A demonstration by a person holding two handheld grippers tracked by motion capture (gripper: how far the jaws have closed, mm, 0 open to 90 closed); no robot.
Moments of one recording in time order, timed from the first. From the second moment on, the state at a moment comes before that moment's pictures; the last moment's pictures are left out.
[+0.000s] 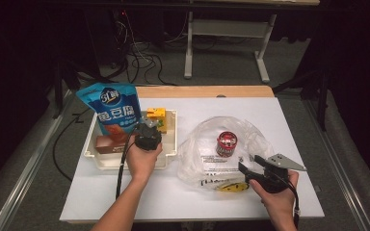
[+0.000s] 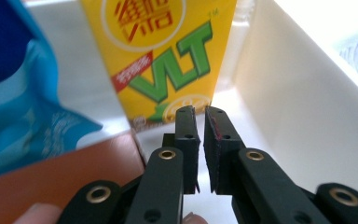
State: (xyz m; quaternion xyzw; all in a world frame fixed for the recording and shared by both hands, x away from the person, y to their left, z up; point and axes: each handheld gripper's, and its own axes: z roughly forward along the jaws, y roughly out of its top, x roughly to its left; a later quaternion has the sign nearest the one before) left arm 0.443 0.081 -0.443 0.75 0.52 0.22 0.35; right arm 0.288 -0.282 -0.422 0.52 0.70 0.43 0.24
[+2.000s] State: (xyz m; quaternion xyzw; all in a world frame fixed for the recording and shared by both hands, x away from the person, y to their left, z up) left arm 0.352 0.126 -0.422 0.74 0.40 0.14 0.52; right arm 0.336 -0.248 -0.403 0.50 0.71 0.42 0.26
